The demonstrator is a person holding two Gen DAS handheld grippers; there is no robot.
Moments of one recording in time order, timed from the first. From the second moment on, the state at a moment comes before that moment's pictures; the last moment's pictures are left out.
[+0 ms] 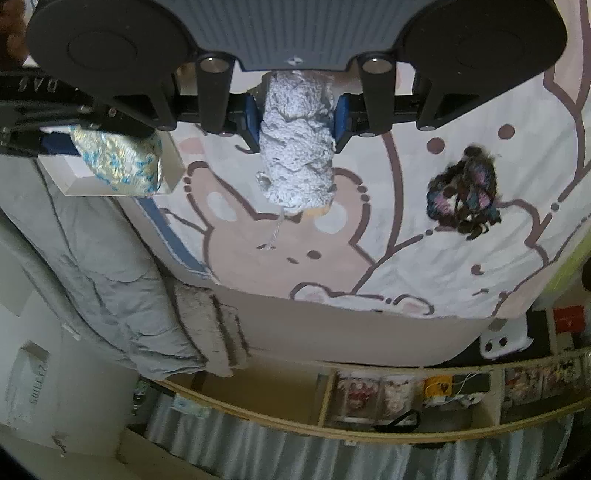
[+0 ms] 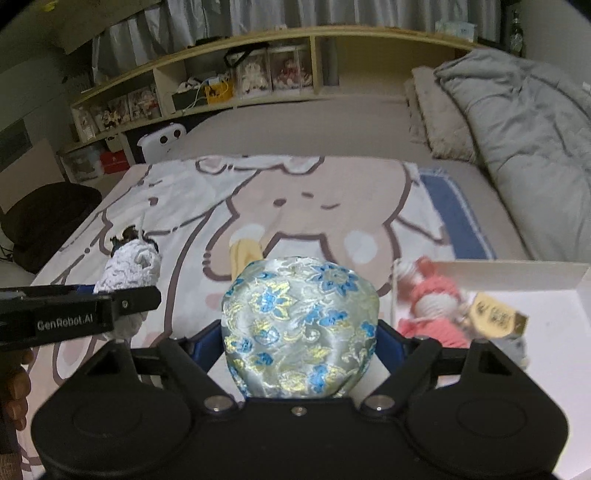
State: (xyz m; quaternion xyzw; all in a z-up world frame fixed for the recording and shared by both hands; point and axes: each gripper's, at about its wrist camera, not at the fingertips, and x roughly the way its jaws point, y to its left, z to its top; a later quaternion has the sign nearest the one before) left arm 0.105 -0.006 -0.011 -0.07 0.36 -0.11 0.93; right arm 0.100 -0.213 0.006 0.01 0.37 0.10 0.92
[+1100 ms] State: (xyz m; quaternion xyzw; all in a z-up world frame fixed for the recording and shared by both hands) left arm 0.085 -0.238 0.013 -0.06 0.36 -0.27 0.89; right arm 0.053 -0.451 0.052 -0.03 0.33 -0.01 0.94
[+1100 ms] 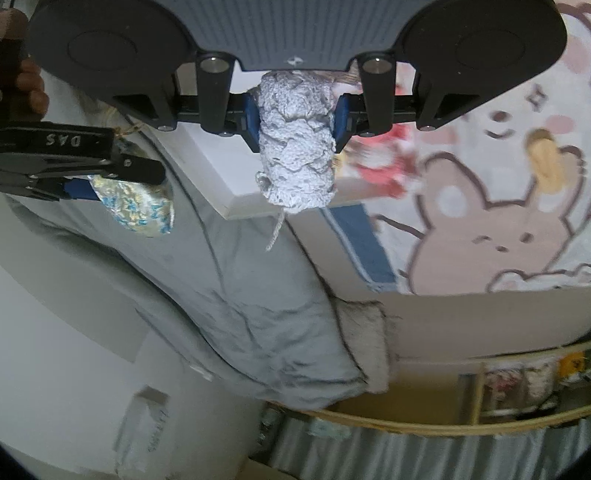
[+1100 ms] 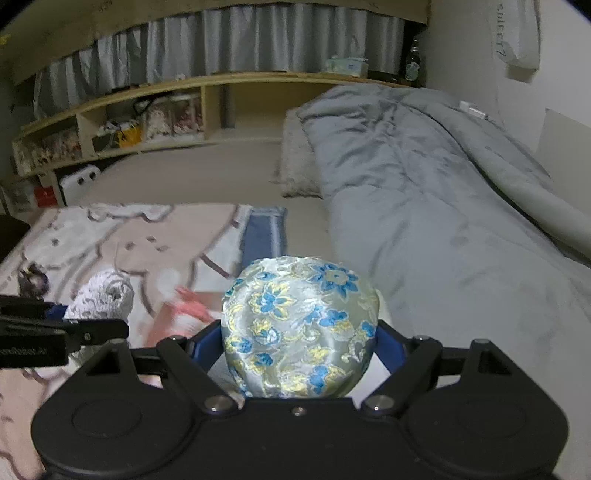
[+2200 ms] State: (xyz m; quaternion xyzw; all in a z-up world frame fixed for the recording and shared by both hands) left arm 0.076 -0.338 -0.105 -0.08 0.48 -0.25 0.84; right arm 0.042 -0.526 -0.046 0.03 0.41 0.05 0.91
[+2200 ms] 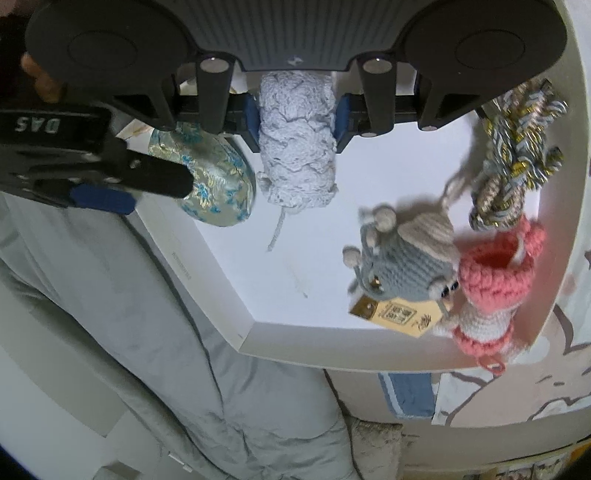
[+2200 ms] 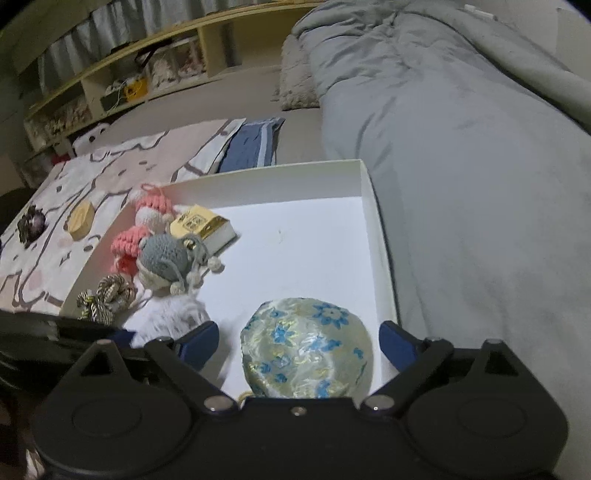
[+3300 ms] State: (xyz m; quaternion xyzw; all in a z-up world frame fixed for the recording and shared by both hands) left arm 0.055 -0.296 -0.052 -0.05 0.46 -0.24 0.85; right arm 0.006 -0.523 -0.006 0.07 0.38 0.00 0.92
